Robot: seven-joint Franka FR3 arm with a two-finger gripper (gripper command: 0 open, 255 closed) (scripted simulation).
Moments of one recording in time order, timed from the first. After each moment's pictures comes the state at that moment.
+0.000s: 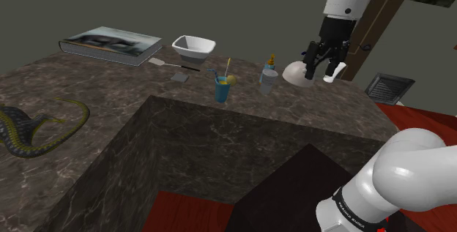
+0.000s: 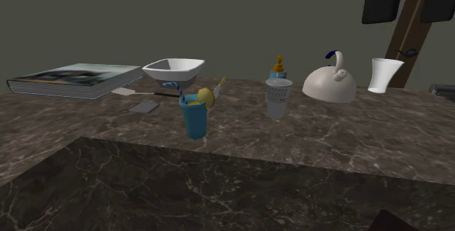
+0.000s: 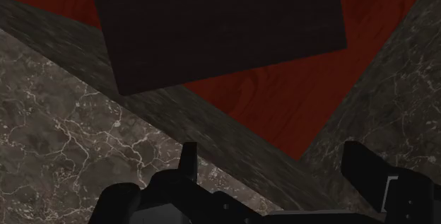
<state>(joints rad) -0.01 -0.76 -0.05 -2.38 -0.02 1.50 0.17</state>
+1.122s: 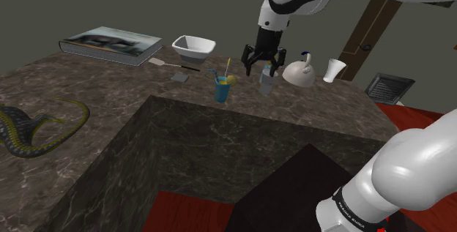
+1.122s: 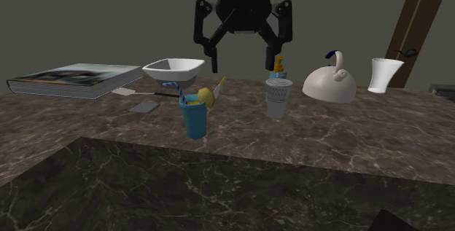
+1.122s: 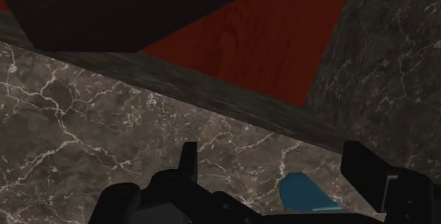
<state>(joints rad) -0.03 -0.24 0.06 -2.17 0.05 1.85 0.49</state>
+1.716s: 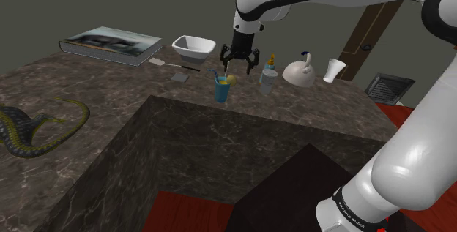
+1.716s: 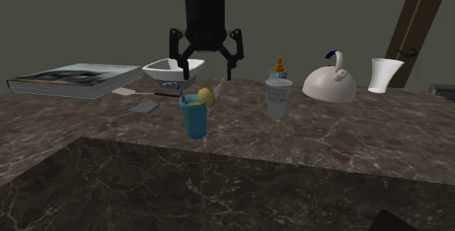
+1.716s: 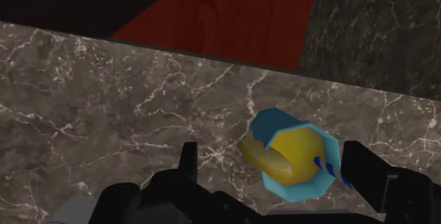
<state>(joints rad) -0.03 0.09 0.08 -1.90 0.04 1.94 0.67</state>
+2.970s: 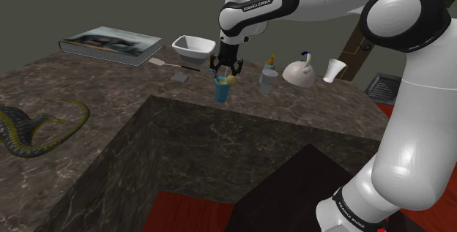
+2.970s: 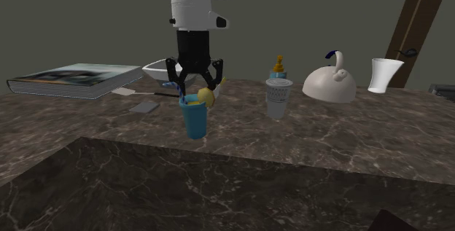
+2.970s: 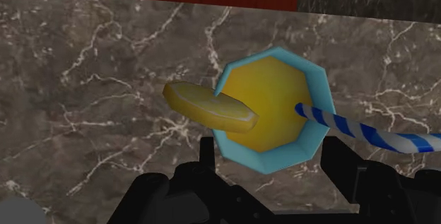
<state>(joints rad) -0.03 0.35 0.06 -1.71 0.02 2.04 0.77</state>
